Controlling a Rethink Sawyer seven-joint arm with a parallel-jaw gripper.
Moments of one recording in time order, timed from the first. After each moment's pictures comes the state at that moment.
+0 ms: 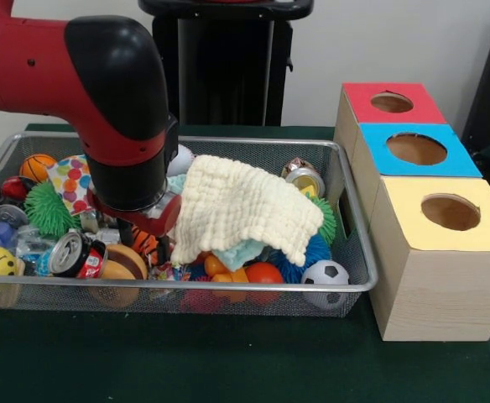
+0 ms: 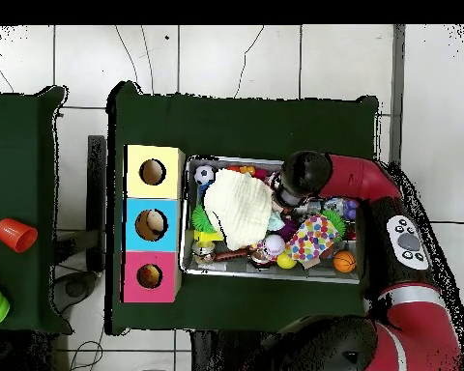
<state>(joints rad) -0.57 -0.33 0.30 1.21 -0.46 0.95 2.11</state>
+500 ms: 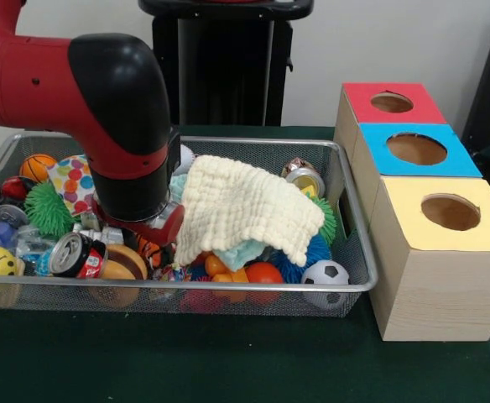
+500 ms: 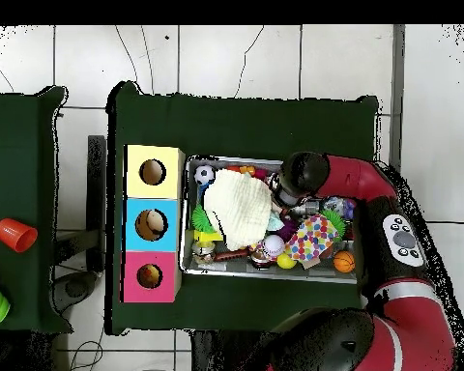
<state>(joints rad) -0.57 -0.30 0.30 1.18 -0.46 0.95 2.11</state>
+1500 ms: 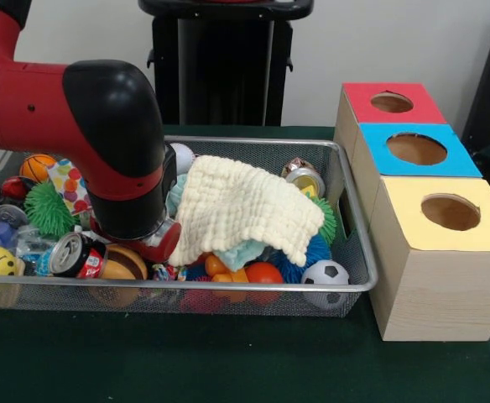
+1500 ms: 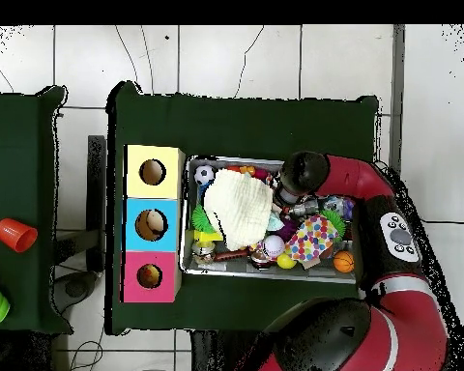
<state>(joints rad) -0.58 -0.24 0.30 1.13 -0.46 0.95 2.11</state>
